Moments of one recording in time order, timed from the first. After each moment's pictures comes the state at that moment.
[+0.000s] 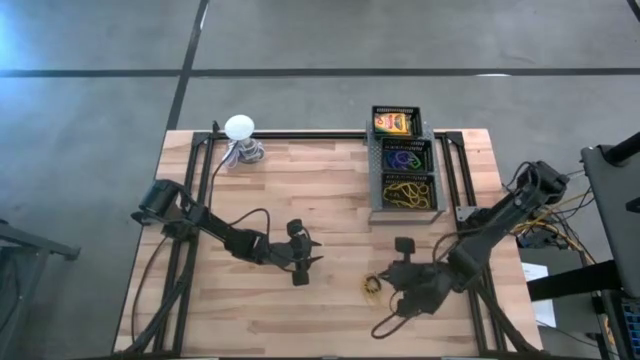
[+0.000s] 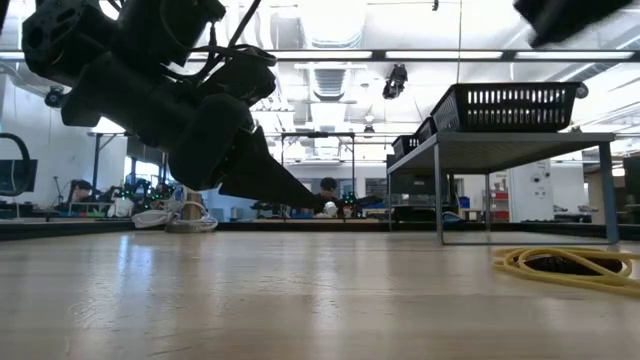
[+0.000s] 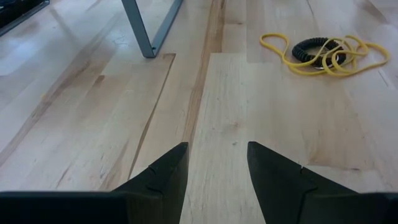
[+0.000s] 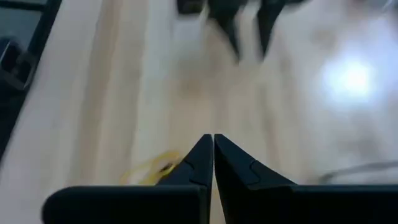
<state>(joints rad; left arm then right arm) -0.32 1.85 0.68 0.60 -0.43 -0.16 0.72 1.42 1.00 -0.55 0.56 0.57</state>
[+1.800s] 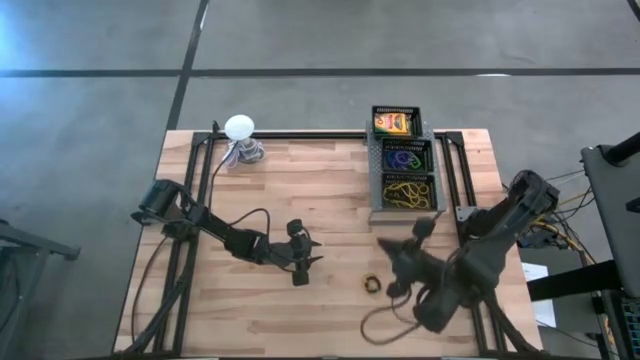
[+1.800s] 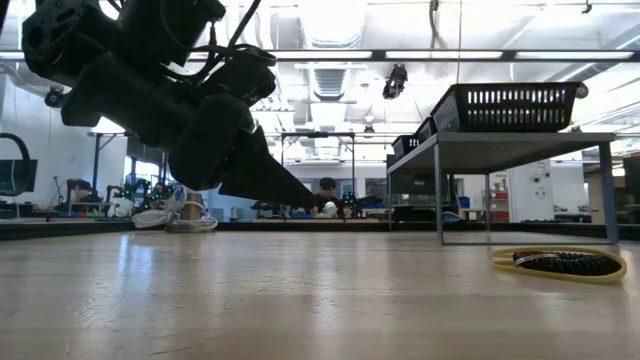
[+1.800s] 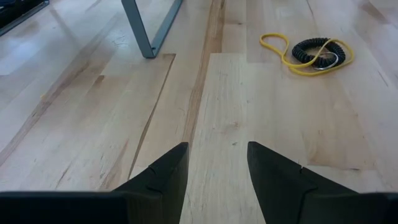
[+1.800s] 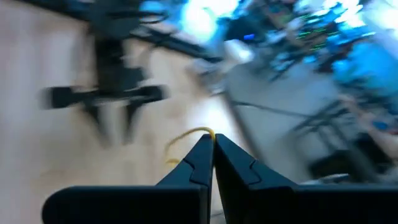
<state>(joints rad) -0.32 1.85 0.68 0.60 -0.43 -0.16 0.77 1.58 1.50 -1.09 1.18 0.56</state>
